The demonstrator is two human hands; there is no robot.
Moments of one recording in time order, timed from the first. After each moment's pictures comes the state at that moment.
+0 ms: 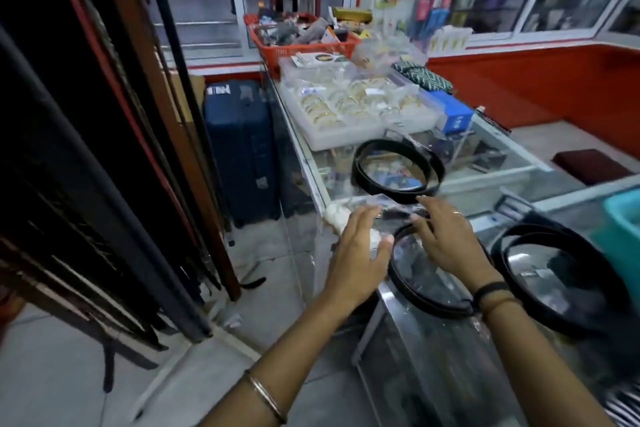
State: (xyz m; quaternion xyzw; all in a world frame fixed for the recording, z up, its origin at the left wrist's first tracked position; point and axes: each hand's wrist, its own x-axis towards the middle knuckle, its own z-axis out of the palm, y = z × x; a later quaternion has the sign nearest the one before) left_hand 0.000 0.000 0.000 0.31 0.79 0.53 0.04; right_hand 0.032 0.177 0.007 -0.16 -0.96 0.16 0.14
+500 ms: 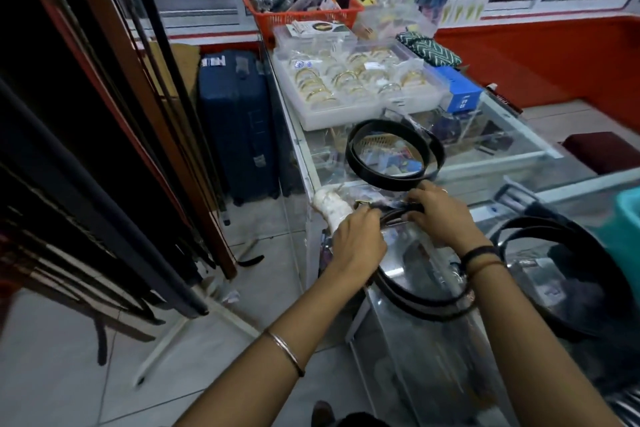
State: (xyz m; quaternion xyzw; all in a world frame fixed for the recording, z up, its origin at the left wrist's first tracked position) left_hand -0.015 0.042 0.004 0.26 0.91 0.31 0.07; right_hand 0.000 0.205 0.009 -0.14 -0.99 0.09 0.01
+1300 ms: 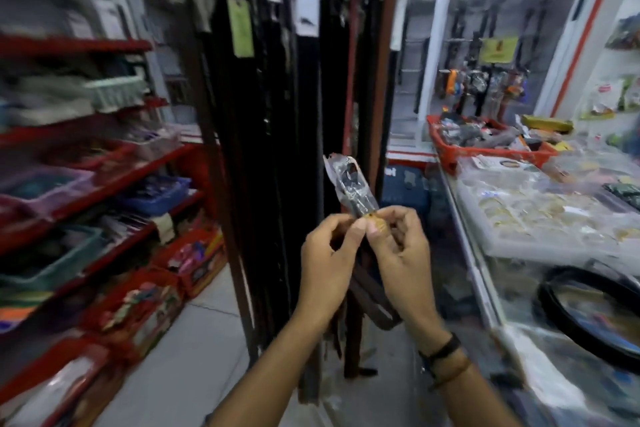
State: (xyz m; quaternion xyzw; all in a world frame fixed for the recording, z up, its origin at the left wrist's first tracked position) left_hand -0.038 -0.232 0.128 0.06 0.72 0.64 -0.25; right_hand -0.046 -0.129 0.125 0.17 -0.71 0.65 0.22
